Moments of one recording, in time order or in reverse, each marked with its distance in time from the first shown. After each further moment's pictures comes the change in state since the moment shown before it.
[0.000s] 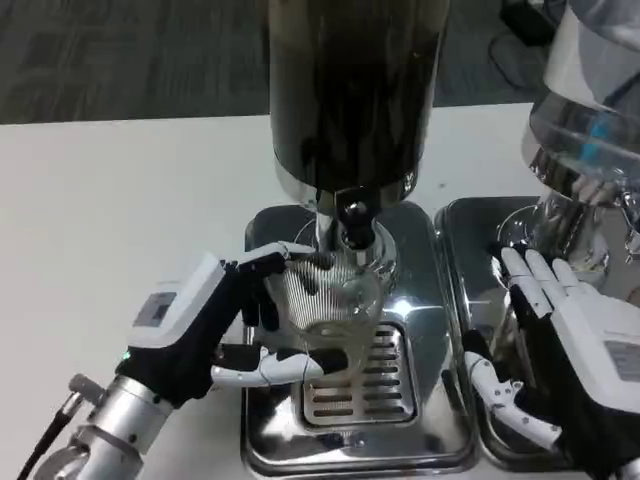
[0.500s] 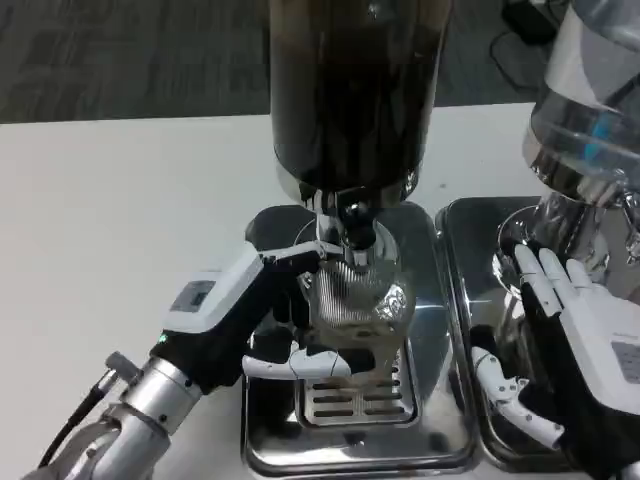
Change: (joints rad) left arm -0.109 -0.031 -0.060 0.121 0.036 -0.022 0.001; right arm 0.016 0.051 0.002 -0.012 -0.049 0.024 -0.004
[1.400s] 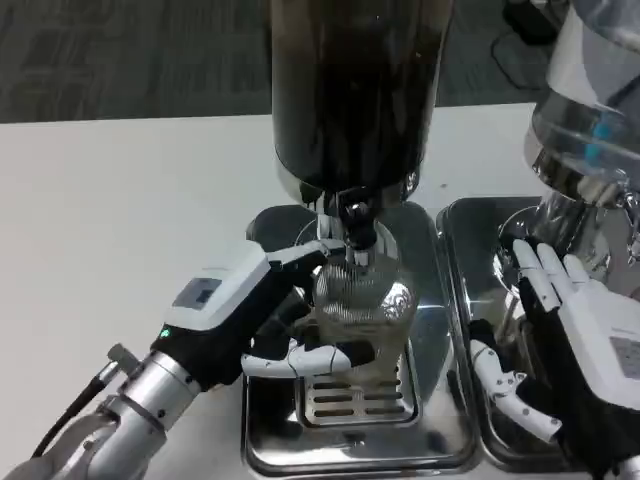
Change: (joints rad) left arm -0.015 0.034 -0.033 -0.019 0.021 0.031 -0.010; right arm -0.014 0.009 0.001 0.003 0.015 0.001 -0.002
